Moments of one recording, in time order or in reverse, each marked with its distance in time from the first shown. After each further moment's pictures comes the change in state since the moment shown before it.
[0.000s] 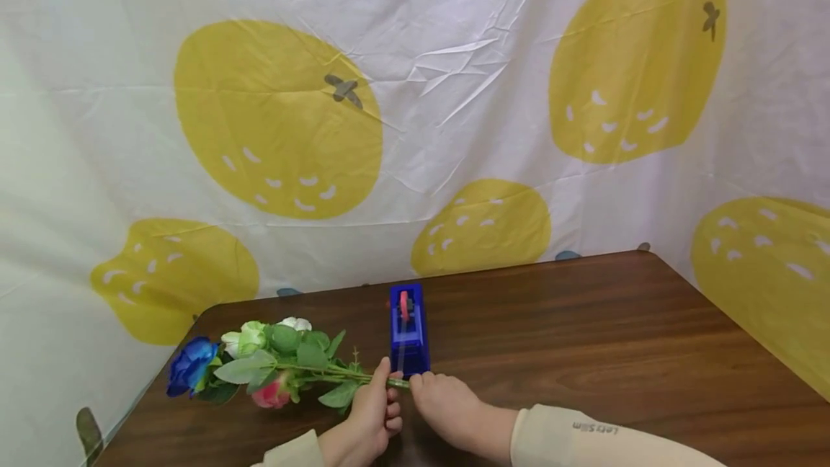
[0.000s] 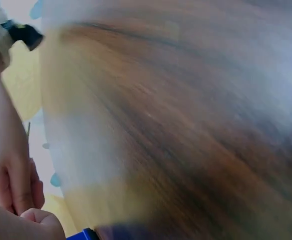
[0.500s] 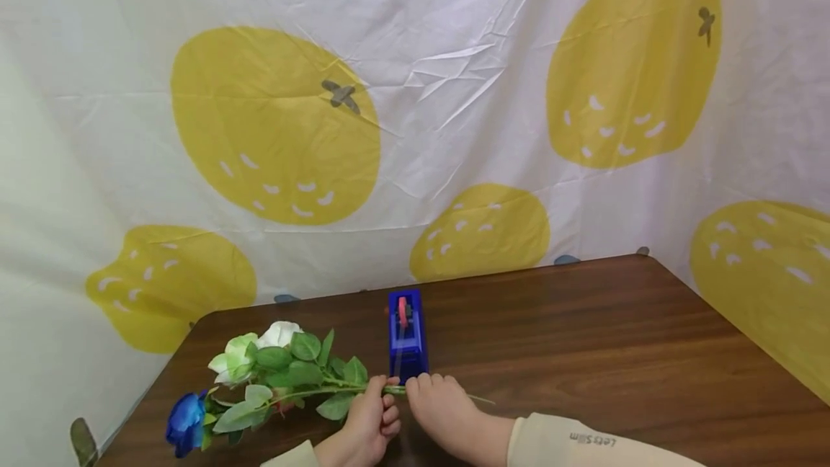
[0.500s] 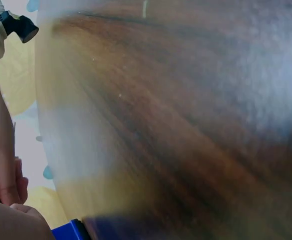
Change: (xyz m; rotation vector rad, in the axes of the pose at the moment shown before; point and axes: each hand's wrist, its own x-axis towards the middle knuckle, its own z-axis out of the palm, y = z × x) left_hand 0.014 -0.004 -0.003 -0.085 -0.017 0.004; right_hand 0.003 -0.001 0.009 -0.223 0.196 -0.010
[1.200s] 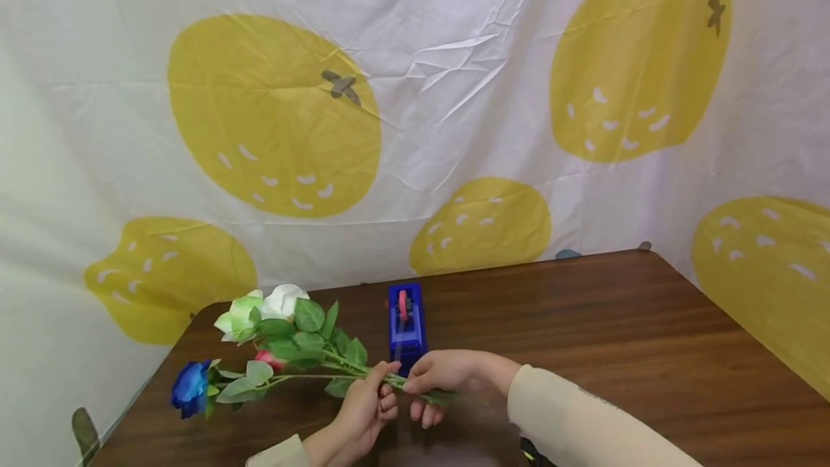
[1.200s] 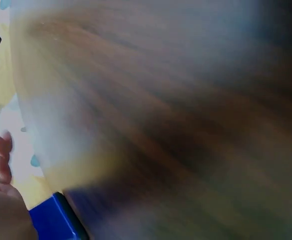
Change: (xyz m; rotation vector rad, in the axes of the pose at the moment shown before) left_hand 0.001 0.005 -0.010 0.059 -0.169 0.089; right_hand 0.031 0.058 0.002 1.862 -1.073 0.464
